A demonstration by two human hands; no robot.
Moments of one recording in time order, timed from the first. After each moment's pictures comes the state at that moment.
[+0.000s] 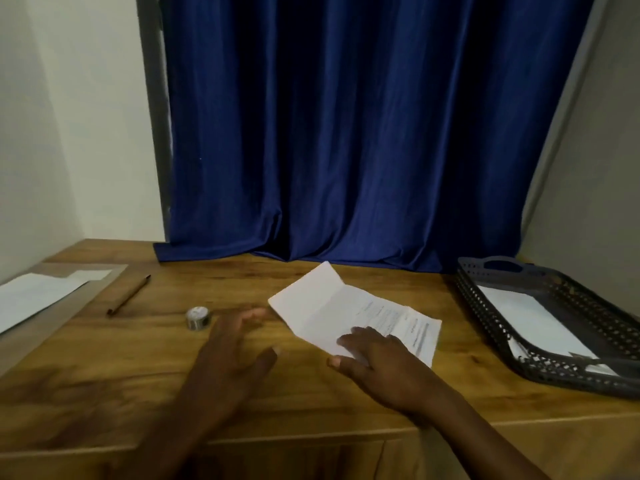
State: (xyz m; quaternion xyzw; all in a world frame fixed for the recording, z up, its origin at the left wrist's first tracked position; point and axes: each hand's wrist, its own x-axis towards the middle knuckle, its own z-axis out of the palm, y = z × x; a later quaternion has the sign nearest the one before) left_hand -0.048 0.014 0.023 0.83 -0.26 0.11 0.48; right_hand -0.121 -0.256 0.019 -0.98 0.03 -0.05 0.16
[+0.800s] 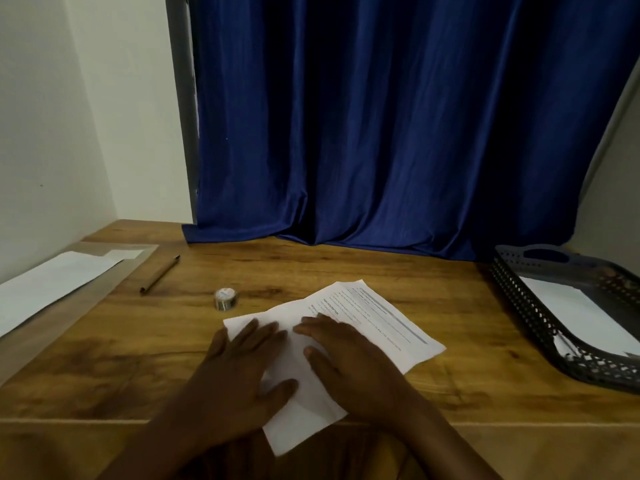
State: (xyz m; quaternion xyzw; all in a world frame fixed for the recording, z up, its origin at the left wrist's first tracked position) left_hand -0.052 0.044 0.009 0.94 -0.33 0.01 0.09; right_hand -0.114 -0.168 0.022 -0.96 -0.11 -0.11 0.22
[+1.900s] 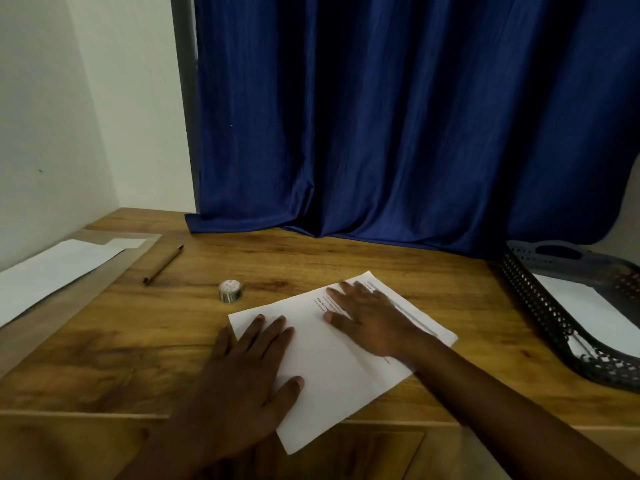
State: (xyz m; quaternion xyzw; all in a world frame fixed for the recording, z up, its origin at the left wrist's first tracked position) left_hand -0.058 0.041 -0.004 0.94 -0.33 0.04 0.02; right_hand -0.025 -0.233 0.006 -1.00 -0.04 0.02 0.07
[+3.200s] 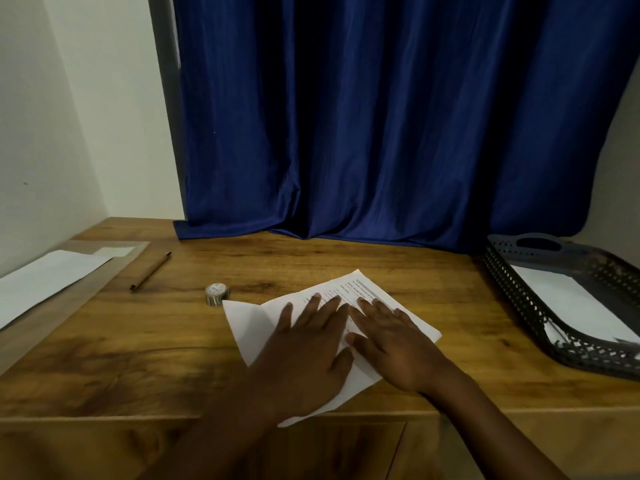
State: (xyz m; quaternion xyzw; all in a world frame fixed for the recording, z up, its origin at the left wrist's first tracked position) left_hand -0.073 -0.044 0.035 0.91 -0.41 0.03 0.06; right_hand -0.098 -0.258 -0.005 -1.00 -0.02 -0.03 0.09
